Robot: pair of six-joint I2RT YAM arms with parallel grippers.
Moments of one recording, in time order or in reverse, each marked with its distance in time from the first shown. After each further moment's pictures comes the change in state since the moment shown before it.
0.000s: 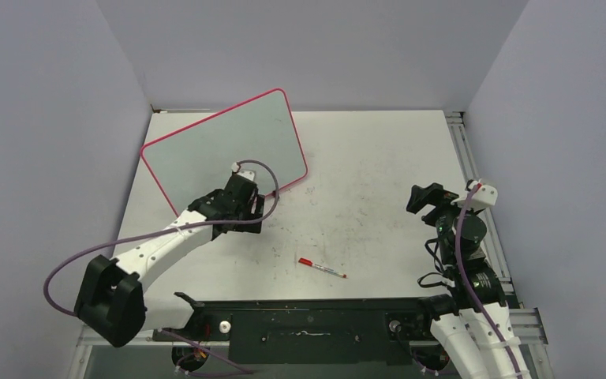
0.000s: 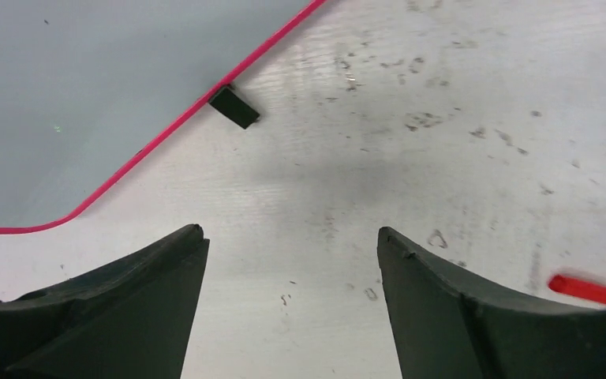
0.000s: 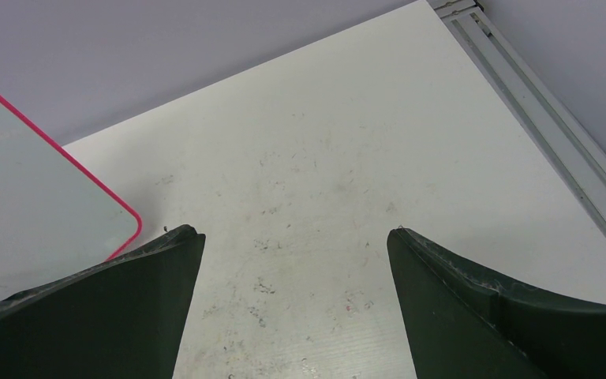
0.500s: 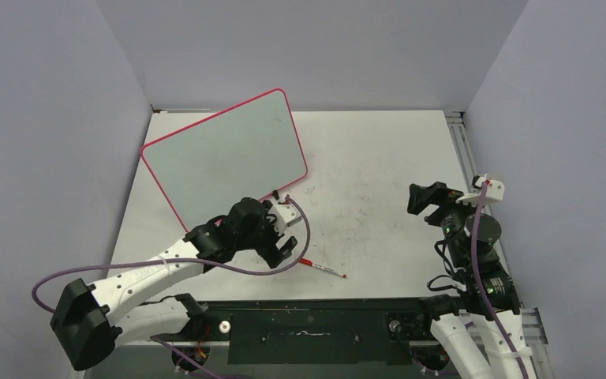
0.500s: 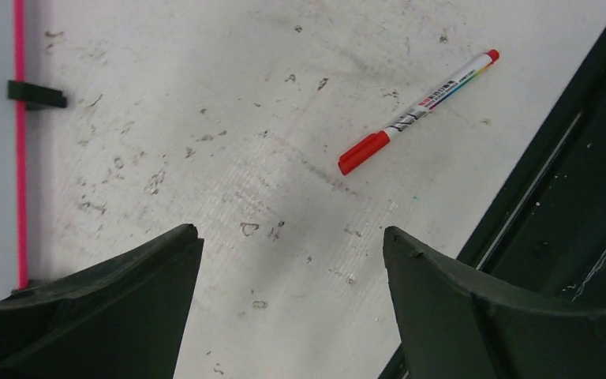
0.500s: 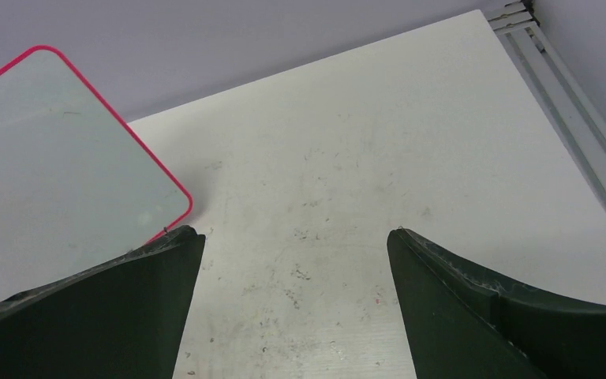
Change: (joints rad) left arm -0.277 -0.307 -0.149 0.235 0.417 0.459; right arm 0.000 0.002 0.144 -0.126 -0.101 -0.010
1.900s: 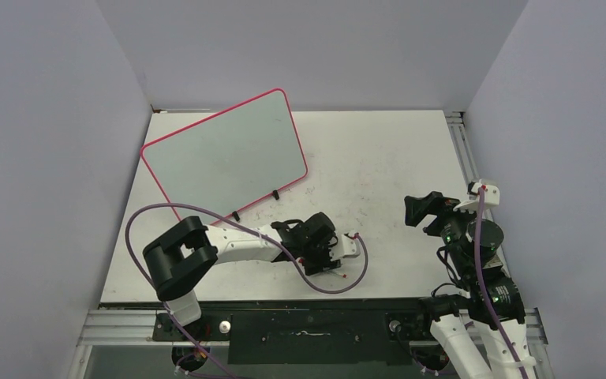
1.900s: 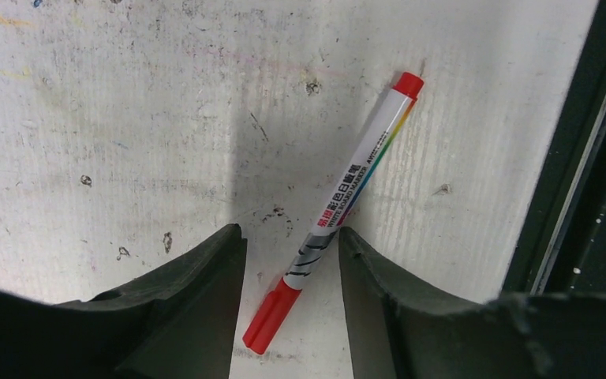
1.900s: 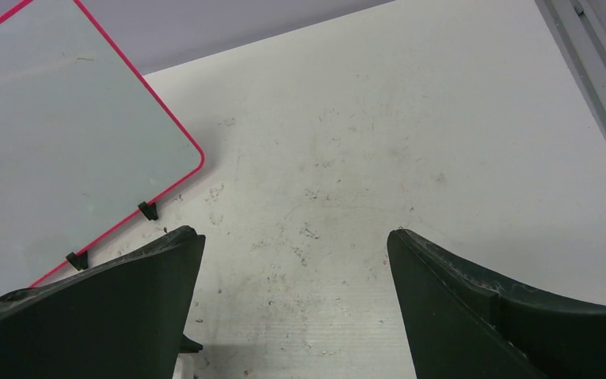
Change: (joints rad) left arm -0.259 0.695 0.255 0.139 0.063 0.249; right arm 0.000 -0.043 0.036 -0.146 -0.113 -0.007
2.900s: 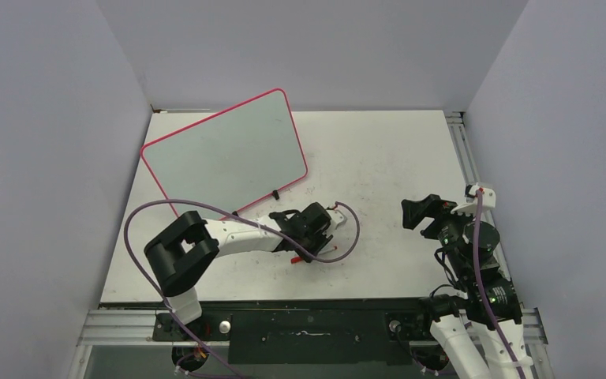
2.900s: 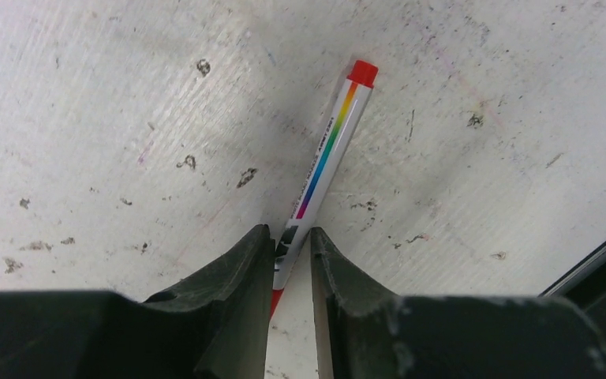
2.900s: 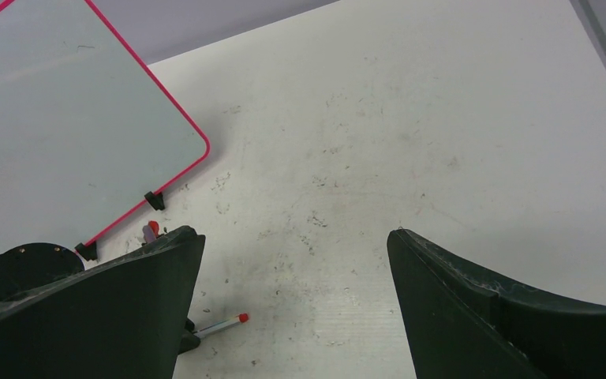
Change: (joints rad) left arm 0.068 0.035 0.060 -0.090 -0.167 -0.454; right arm 0.000 -0.021 -0.040 0.000 -0.016 0.034
